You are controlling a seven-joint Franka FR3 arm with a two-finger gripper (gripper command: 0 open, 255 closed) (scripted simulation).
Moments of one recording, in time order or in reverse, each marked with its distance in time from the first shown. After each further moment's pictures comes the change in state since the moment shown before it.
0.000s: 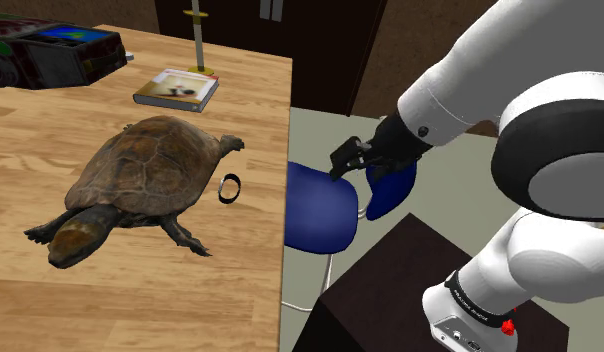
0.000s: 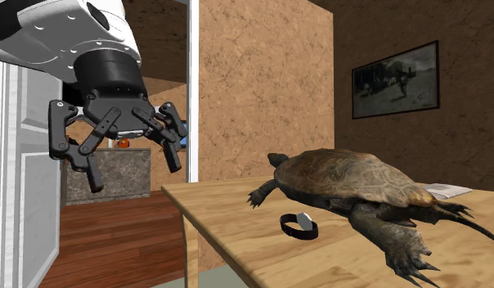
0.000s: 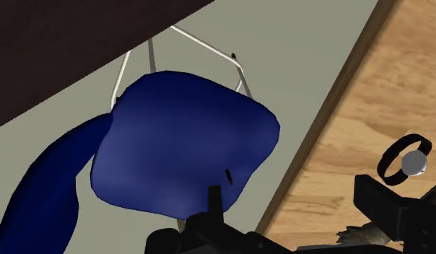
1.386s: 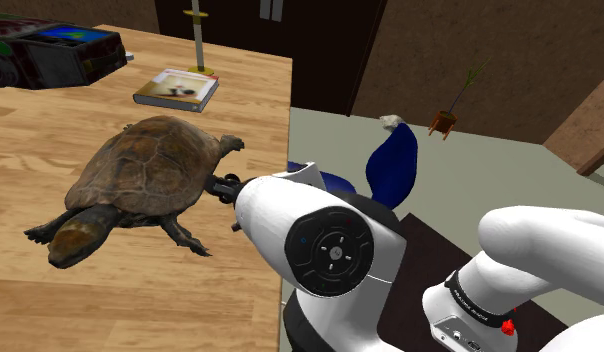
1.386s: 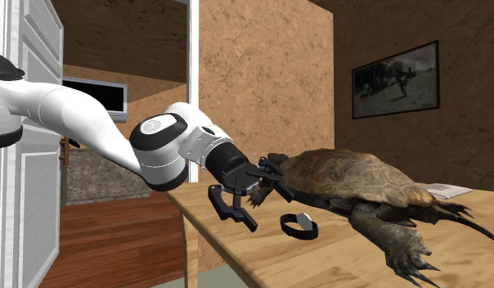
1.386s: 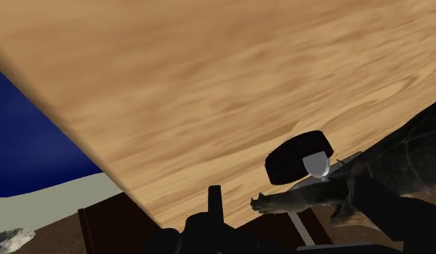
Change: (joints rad) arm -0.721 -0.063 0.955 0.338 0.034 0.506 0.753
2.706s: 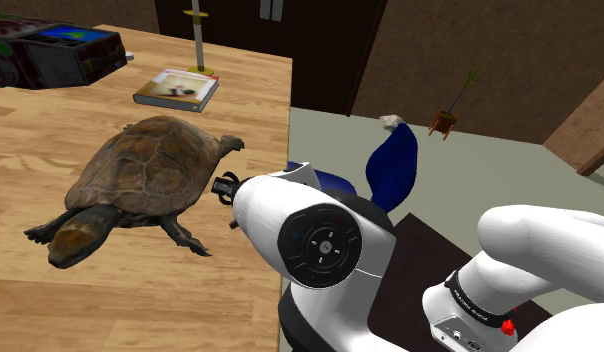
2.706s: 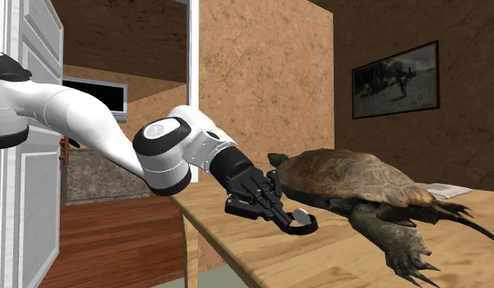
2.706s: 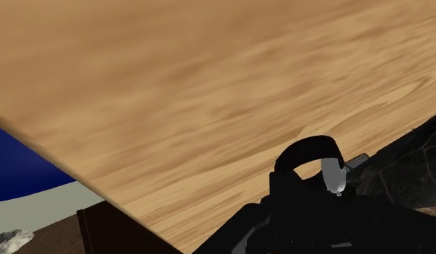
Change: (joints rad) arm -0.043 0.007 0.029 0.006 0.006 0.035 -0.002
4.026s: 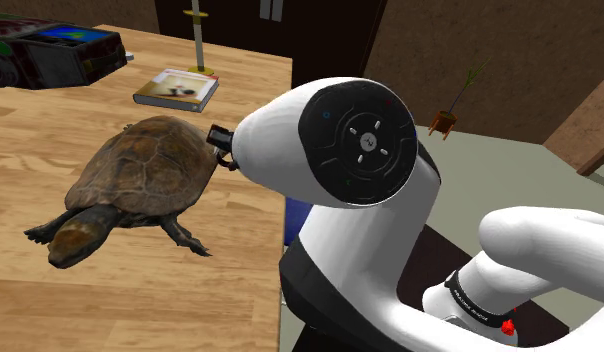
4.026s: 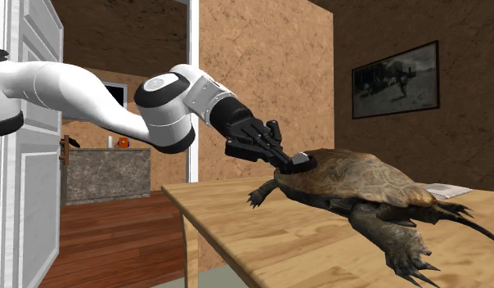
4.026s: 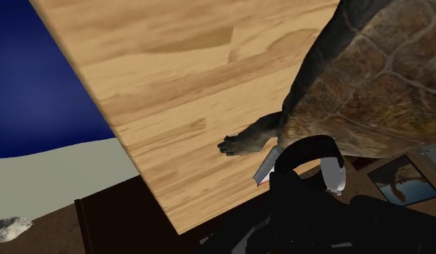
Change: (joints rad) arm 0.067 0.028 -0.217 0.083 -0.074 -0.168 -0.096
